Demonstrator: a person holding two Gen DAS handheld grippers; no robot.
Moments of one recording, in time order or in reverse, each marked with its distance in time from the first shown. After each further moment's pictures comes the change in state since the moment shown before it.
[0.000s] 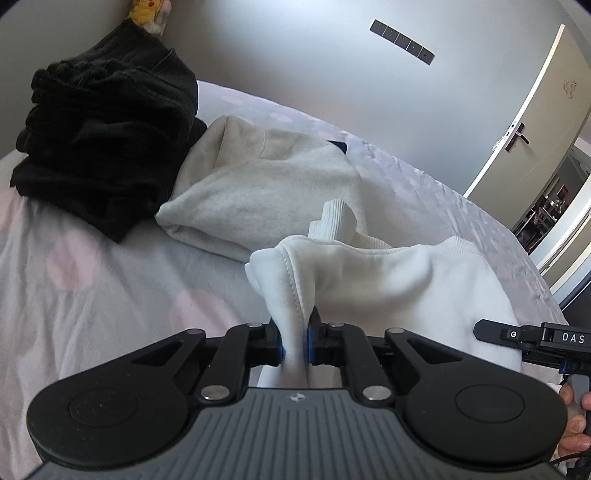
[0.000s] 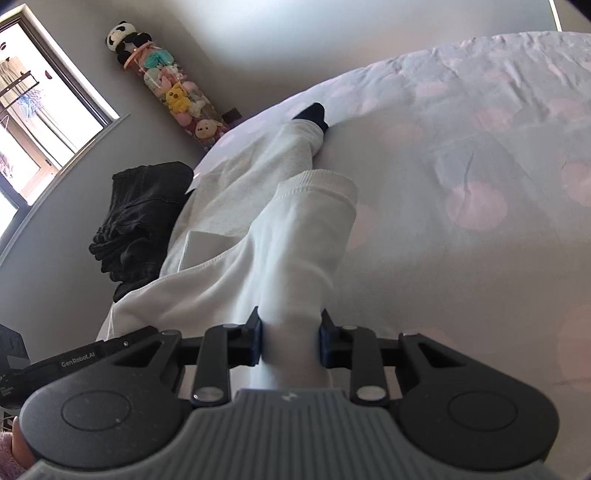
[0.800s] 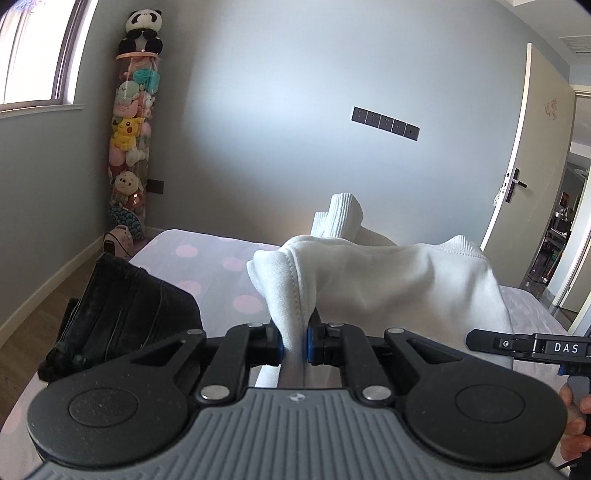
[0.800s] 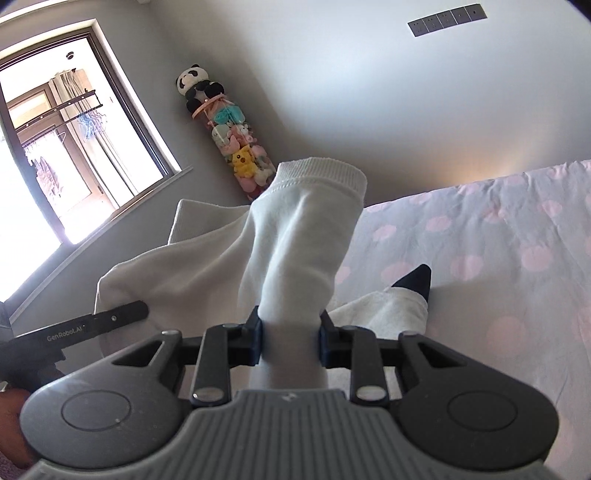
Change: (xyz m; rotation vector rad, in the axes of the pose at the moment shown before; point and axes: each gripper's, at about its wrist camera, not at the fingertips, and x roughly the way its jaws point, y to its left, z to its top) left arm -0.012 -0.010 0.233 0.204 -0.255 0.061; right arm 0.041 0.101 0.191 -0.149 -0.190 0.134
